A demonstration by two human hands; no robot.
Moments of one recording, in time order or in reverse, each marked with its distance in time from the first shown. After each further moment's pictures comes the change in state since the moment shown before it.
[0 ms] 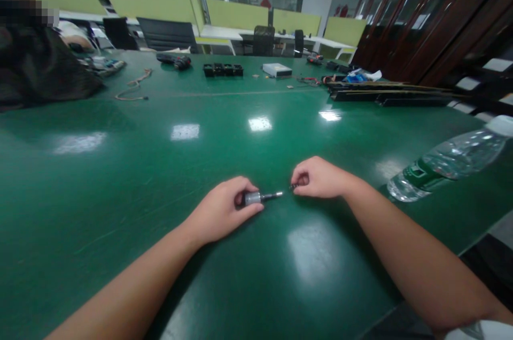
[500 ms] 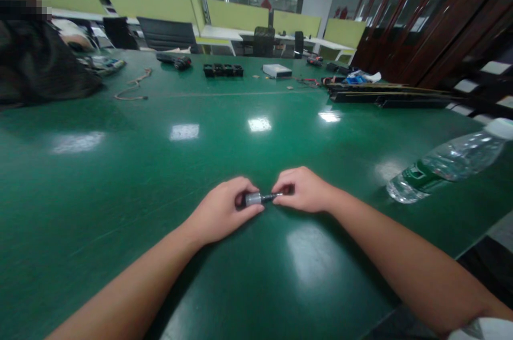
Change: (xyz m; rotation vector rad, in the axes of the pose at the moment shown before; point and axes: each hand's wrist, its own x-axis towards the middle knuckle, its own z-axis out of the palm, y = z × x) left_hand 0.001 -0.004 0.002 0.012 0.000 0.015; right_hand 0.008 -0.021 0.029 0.026 0.114 -0.240
